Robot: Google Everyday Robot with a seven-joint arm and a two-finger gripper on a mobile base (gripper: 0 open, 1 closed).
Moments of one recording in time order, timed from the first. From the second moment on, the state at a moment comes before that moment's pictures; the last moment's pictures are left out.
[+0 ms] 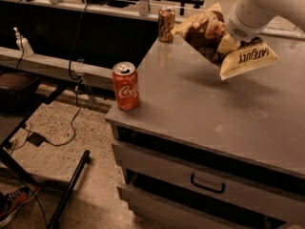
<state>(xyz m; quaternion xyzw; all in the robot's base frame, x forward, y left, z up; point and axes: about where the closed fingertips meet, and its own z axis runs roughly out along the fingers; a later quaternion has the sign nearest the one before) 0.672 -0.224 0.950 -0.48 0.80 -0.20 0.29</state>
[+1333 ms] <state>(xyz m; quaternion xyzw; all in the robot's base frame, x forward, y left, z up) 0.737 -0.265 0.982 -0.49 0.74 -0.27 0.38</state>
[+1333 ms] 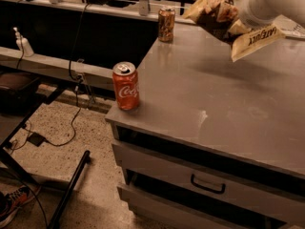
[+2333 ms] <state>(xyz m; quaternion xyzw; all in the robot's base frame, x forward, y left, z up) 0.806 -0.282 0.946 -0.49 0.71 -0.34 0.36</state>
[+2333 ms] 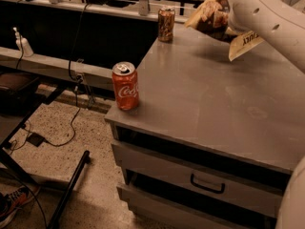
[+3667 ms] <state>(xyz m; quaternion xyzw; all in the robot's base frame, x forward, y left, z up) 0.815 -0.259 0.907 -0.53 0.71 -0.33 0.32</state>
